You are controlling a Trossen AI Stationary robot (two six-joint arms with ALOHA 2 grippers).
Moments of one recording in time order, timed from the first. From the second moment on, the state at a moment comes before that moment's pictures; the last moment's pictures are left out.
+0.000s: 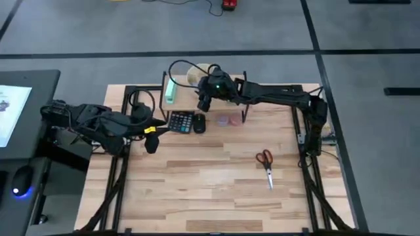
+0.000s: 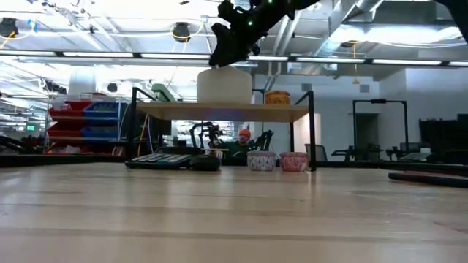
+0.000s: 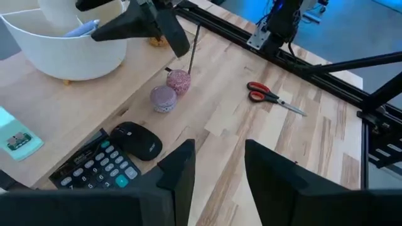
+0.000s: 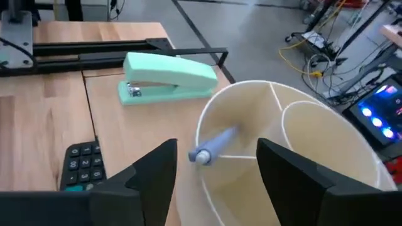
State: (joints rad) left arm -0.34 0.97 1.29 -0.80 -0.63 -0.58; right arm -0.29 1.89 1.71 -0.31 0.29 -0.15
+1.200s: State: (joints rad) left arm -0.34 0.97 1.29 -0.80 -0.63 -0.58; right arm -0.30 1.89 1.71 -0.26 0.21 -0.15
